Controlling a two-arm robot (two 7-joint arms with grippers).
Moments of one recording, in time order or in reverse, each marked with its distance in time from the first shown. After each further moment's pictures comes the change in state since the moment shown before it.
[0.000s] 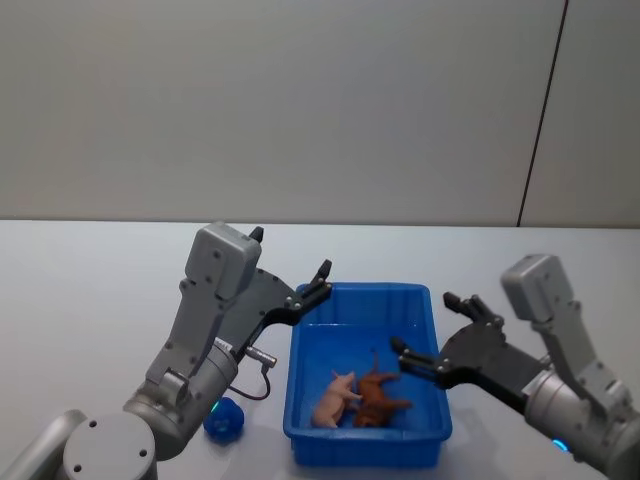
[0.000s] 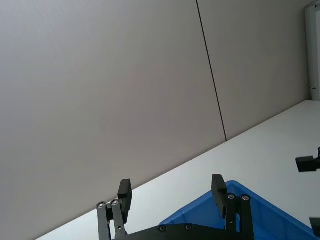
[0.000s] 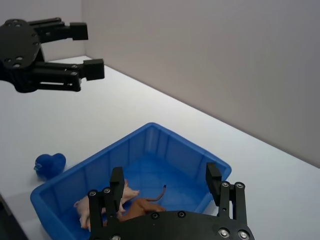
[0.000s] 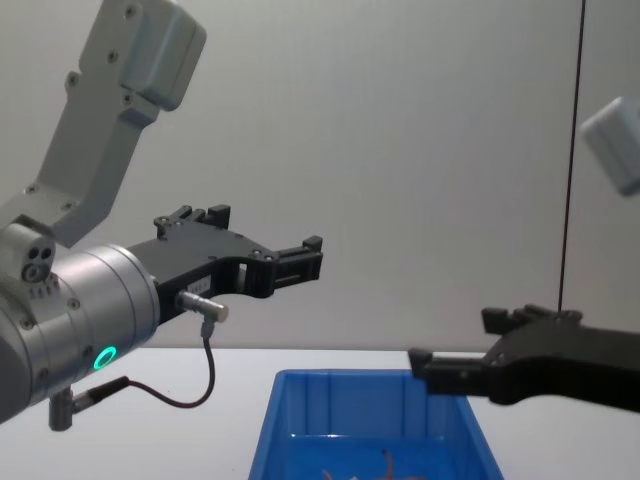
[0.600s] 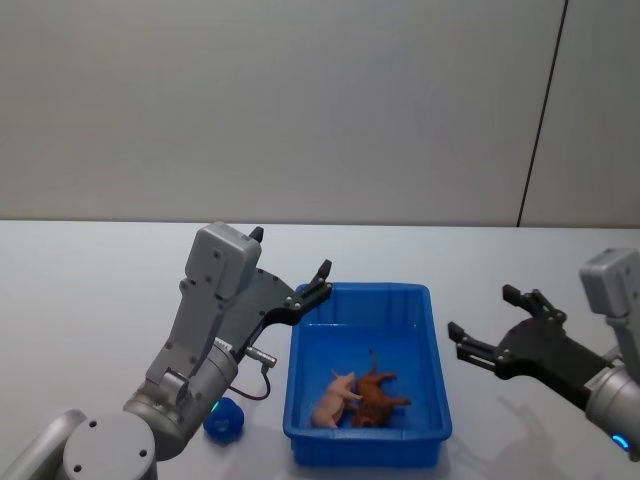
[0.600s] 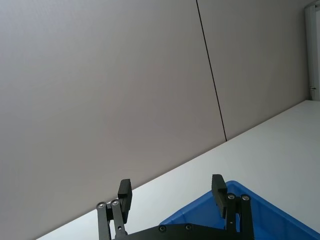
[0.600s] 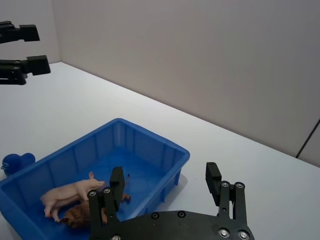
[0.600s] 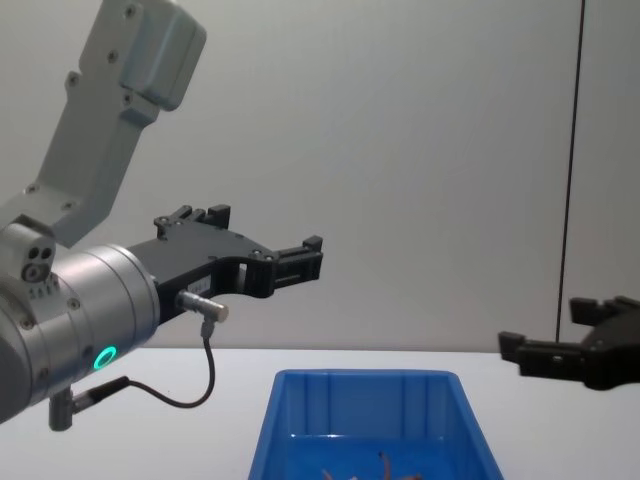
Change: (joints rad) left arm 0.000 0.000 0.000 0.000 0.000 0.000 0.000; right arm -0.033 0.085 0.076 0.005 0.111 -0.051 -0.007
